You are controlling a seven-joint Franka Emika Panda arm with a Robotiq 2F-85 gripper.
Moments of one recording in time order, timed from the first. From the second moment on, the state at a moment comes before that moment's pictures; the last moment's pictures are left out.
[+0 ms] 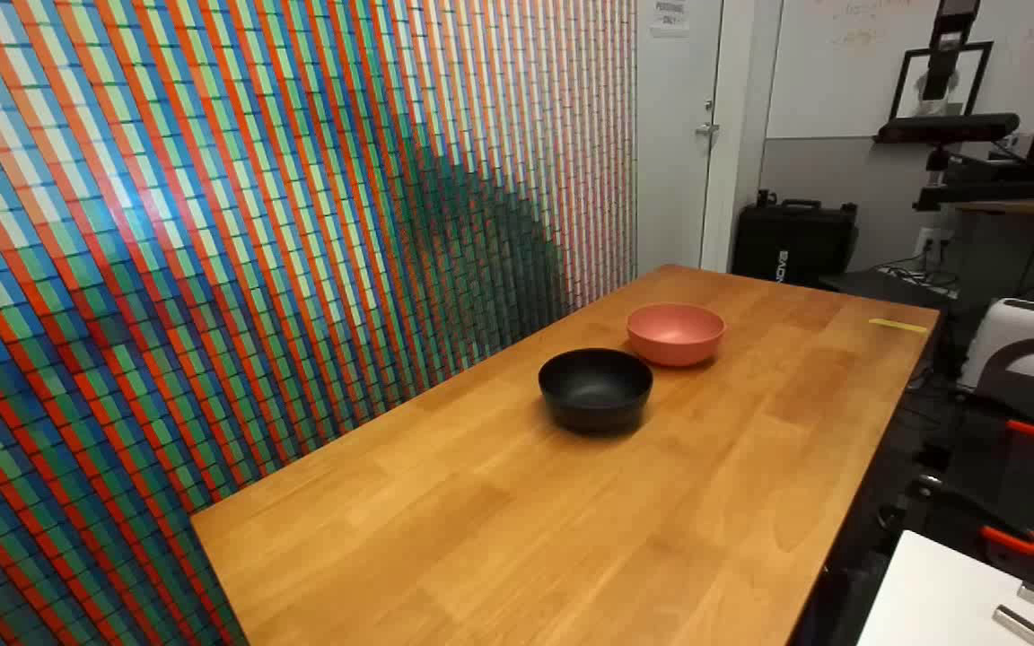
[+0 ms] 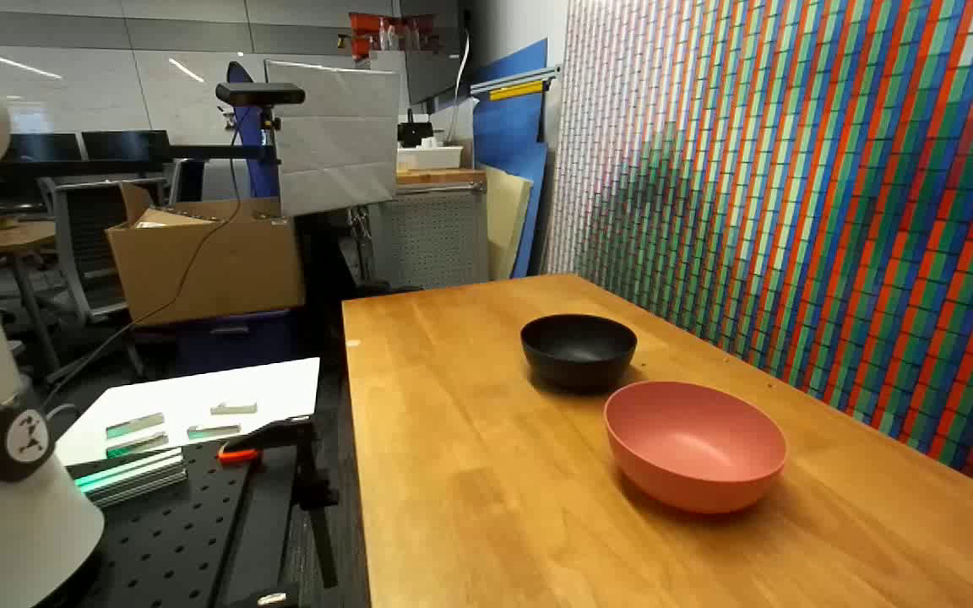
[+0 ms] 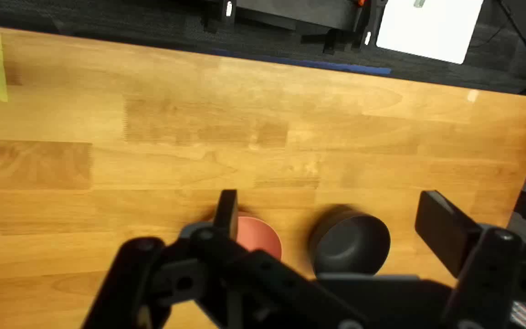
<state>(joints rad) -0.01 -0.57 -0.36 -2.32 0.05 1.65 -0.51</state>
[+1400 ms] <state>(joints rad) 0.14 -0.01 -0.05 -2.14 0.22 1.98 -0.52</state>
